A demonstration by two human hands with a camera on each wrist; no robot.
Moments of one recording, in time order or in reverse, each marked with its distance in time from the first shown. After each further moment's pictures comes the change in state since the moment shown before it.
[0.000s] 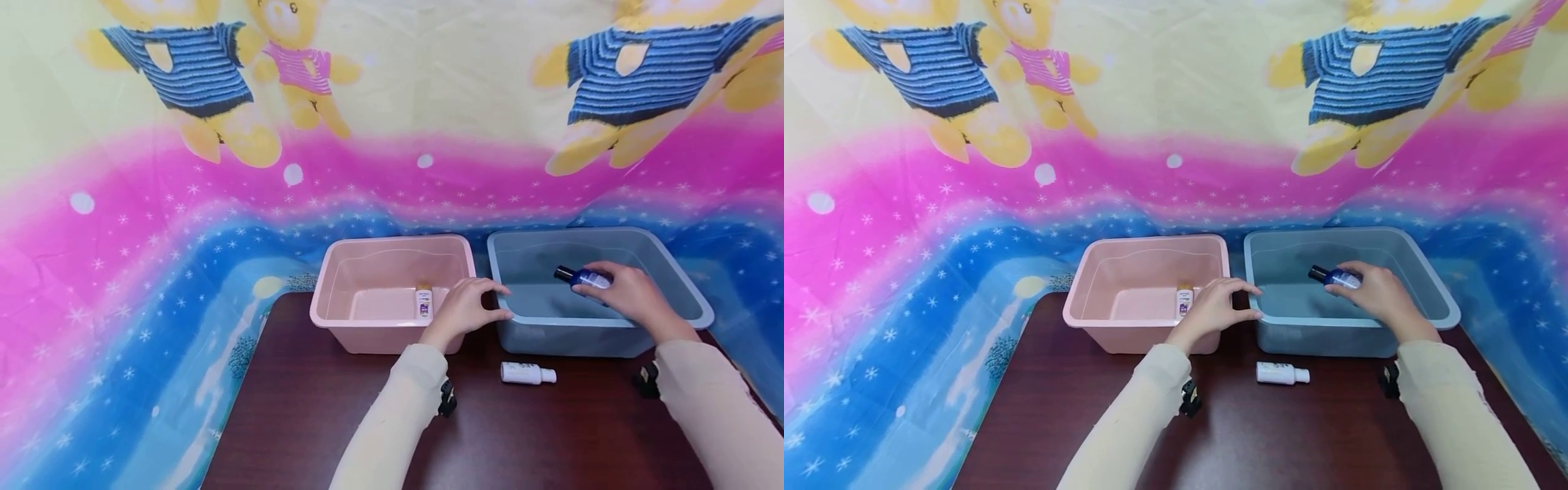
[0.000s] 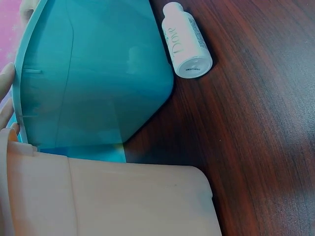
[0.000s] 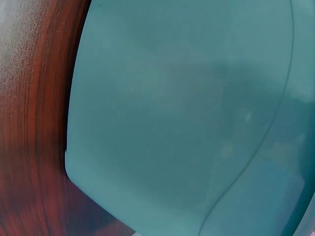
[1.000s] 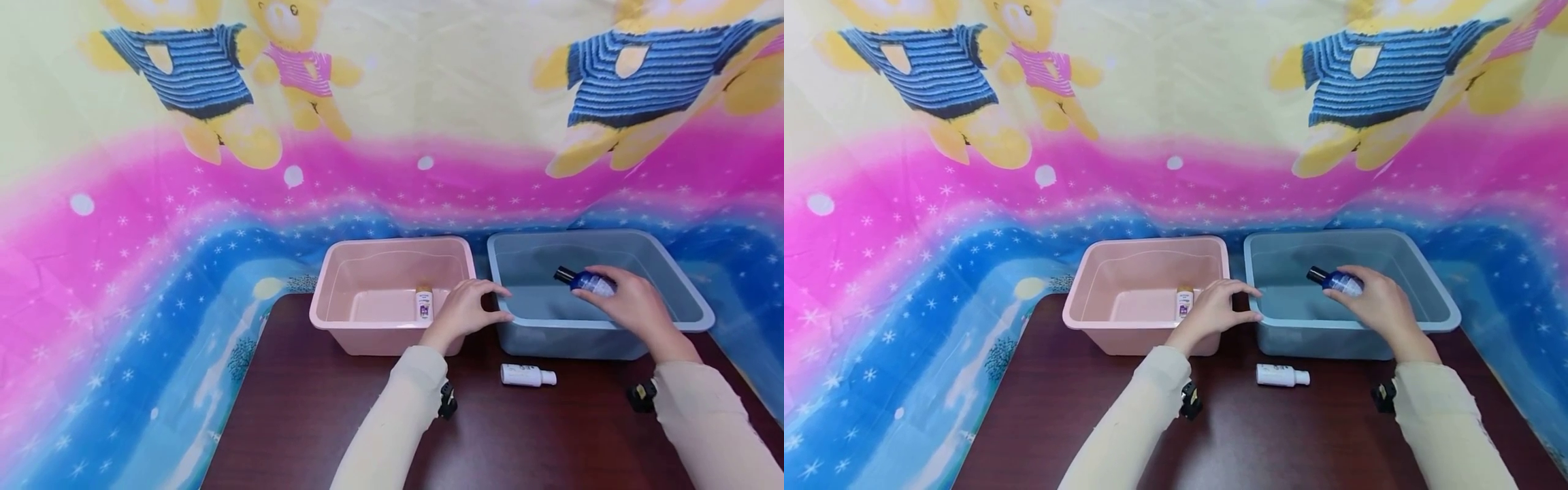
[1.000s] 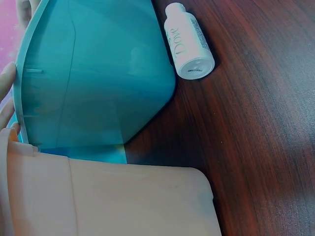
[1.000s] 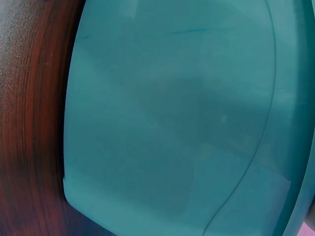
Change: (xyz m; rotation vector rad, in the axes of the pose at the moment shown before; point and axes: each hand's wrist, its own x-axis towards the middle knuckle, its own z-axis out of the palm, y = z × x) left_hand 0.000 0.001 0.000 -0.018 0.009 -0.004; right_hand -0.017 -0.013 0.009 -0.008 0.175 -0.012
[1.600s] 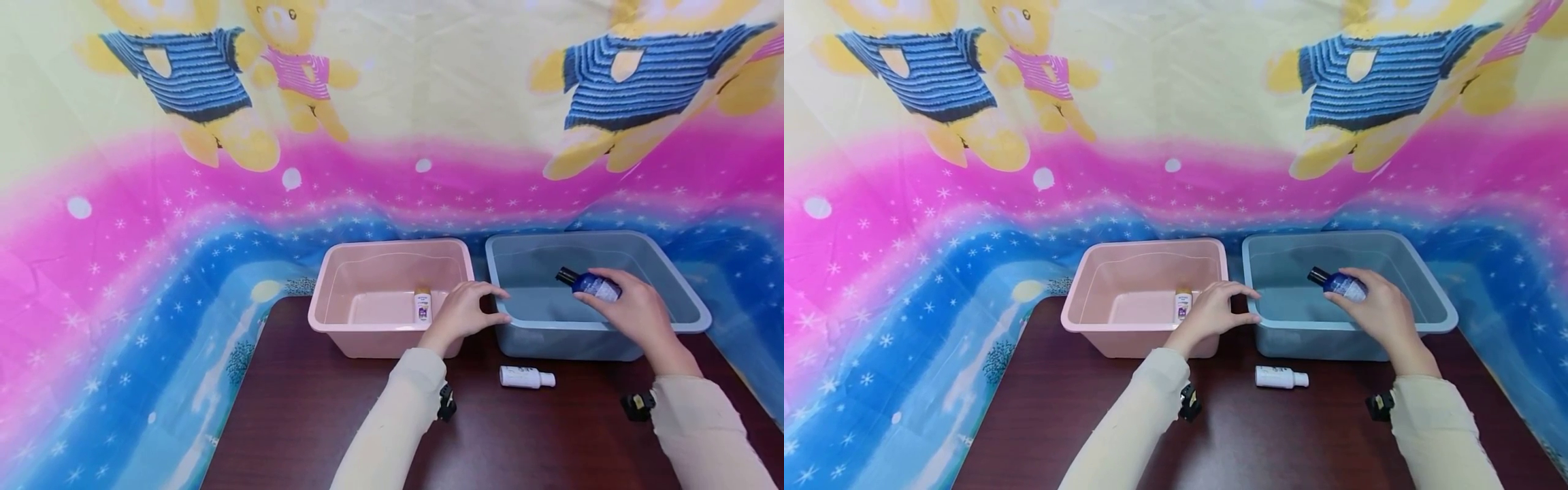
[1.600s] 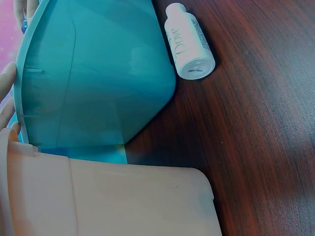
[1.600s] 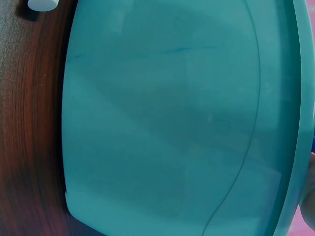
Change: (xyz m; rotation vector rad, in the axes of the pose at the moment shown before) left_hand 0.000 0.001 0.001 0.011 0.001 0.007; right_hand -0.016 -0.007 0.000 0.046 0.096 0.022
